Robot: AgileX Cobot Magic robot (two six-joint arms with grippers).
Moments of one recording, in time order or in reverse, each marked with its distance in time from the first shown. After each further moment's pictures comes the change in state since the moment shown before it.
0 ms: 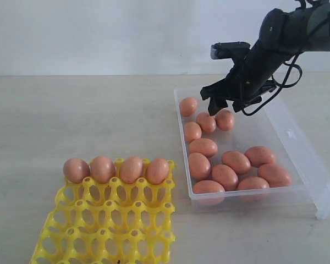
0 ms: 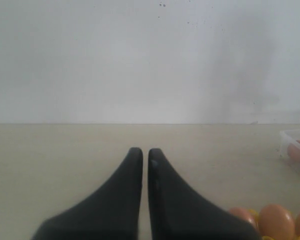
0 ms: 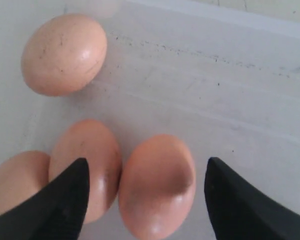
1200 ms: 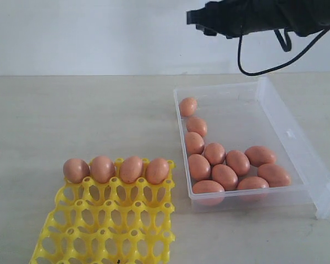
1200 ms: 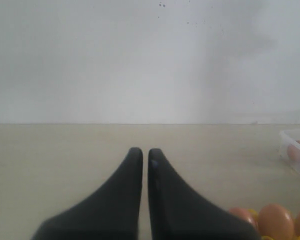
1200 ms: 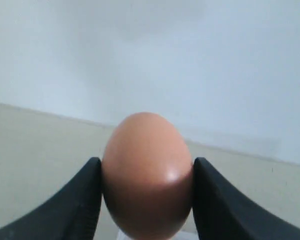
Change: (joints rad) left arm 0.000 0.000 0.000 0.000 0.000 0.000; right arm 0.125 -0.340 0.246 0.680 -0.688 -0.573
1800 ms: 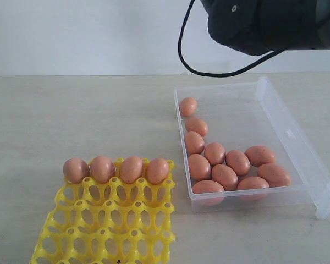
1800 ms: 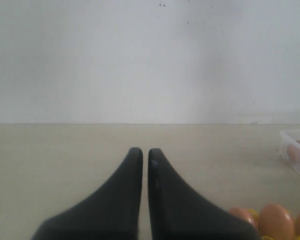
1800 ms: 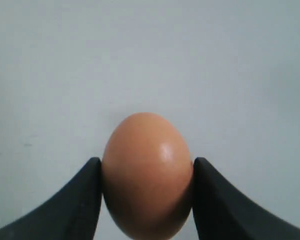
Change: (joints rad) left arm 0.000 0.000 0.000 0.000 0.000 0.000; right arm 0.266 -0.039 0.058 -0.509 -0.760 0.788
